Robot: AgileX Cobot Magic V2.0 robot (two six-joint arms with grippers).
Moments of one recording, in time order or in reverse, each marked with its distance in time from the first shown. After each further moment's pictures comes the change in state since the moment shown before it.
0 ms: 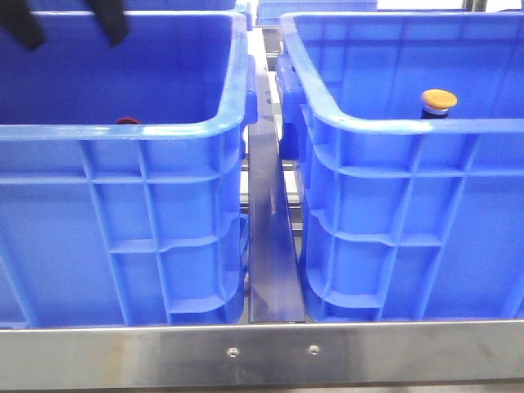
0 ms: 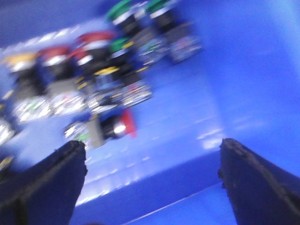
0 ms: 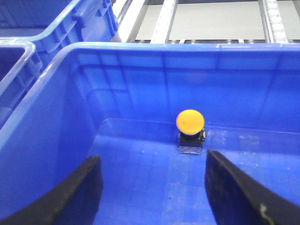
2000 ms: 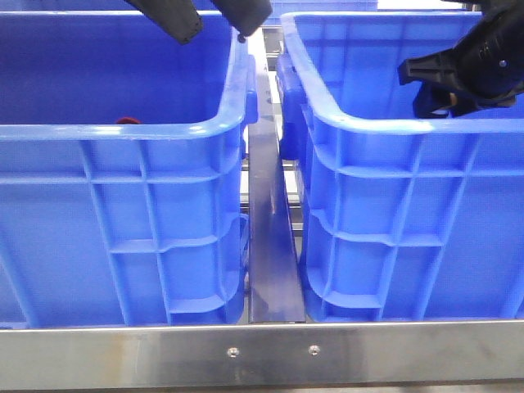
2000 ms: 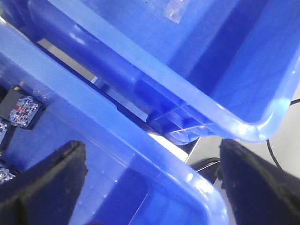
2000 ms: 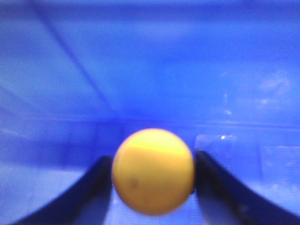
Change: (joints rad) left arm -0.189 -0.001 0.025 -0.358 -0.135 0.574; right arm 0.000 0.840 -0.466 0.000 -0.117 0.002
